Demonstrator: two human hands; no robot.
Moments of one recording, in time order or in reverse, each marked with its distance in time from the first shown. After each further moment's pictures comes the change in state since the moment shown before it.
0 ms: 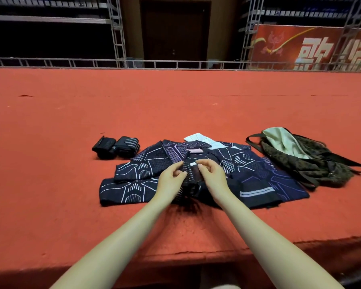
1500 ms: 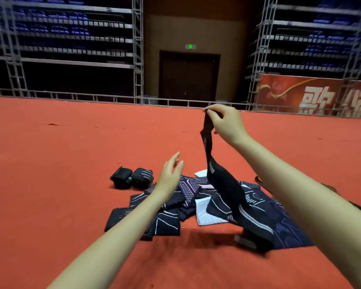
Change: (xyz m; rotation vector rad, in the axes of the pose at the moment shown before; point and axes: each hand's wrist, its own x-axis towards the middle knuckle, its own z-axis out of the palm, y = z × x) left_hand 0.033 0.075 -0.074 -0.022 0.016 0.242; right_hand 0.084 -0.227 -0.011 -0.408 0.051 -0.708
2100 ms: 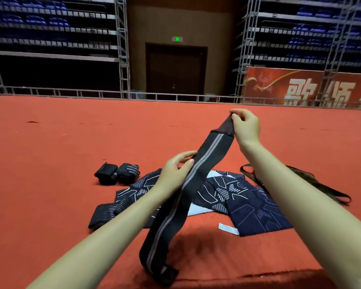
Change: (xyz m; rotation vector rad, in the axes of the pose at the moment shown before) left_hand -0.026 0.045 0.040 -0.110 -0.113 0.165; right_hand -0.031 0.065 -0.051 0.181 0.327 0.398
